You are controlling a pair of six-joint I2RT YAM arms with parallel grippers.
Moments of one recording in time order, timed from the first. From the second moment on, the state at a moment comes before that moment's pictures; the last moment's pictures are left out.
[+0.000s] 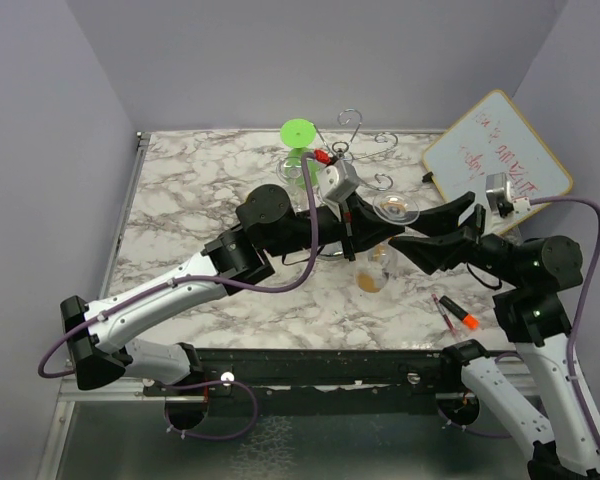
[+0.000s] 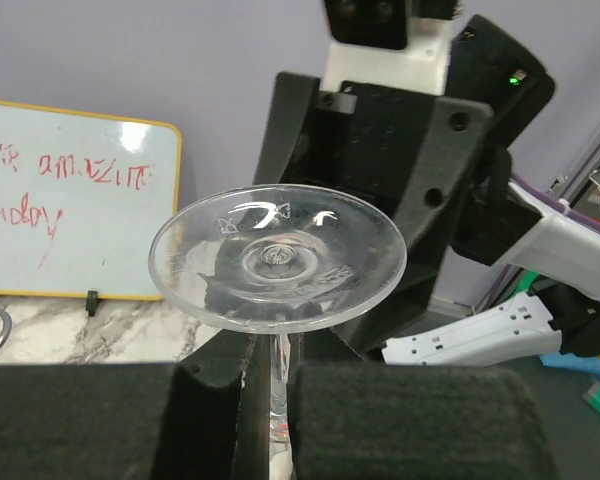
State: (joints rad) left arm -1.08 1.28 1.33 0.17 0.30 -0.29; right arm 0.28 0.61 0.93 0.05 -0.82 0.44
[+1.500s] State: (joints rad) left arm -1.08 1.31 1.23 0.42 0.34 -0.36; right arm 0.28 0.66 0.77 0.37 -0.92 0.68
